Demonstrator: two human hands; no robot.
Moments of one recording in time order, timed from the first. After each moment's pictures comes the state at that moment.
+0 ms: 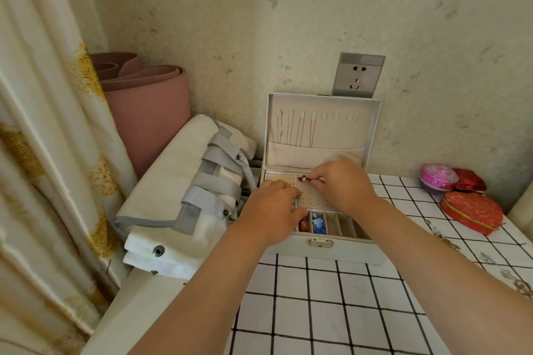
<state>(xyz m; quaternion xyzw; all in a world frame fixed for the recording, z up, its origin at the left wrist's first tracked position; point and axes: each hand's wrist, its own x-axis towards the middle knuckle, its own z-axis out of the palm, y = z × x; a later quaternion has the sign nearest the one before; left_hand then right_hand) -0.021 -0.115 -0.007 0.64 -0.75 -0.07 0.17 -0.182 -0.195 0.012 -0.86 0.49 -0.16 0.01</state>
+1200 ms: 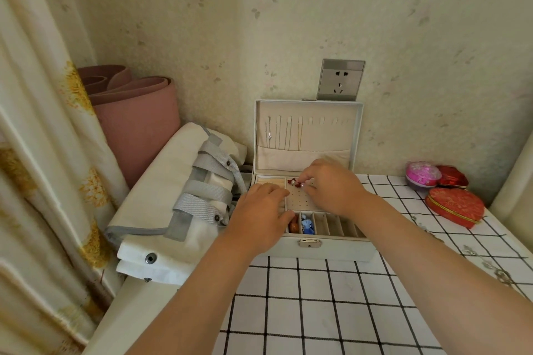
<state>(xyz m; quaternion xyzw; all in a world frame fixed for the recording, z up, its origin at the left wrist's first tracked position) -0.018 -0.108 -0.014 0.62 -0.75 -0.04 0.22 -0.191 -0.194 0.015 -0.85 0.50 -0.15 0.06</state>
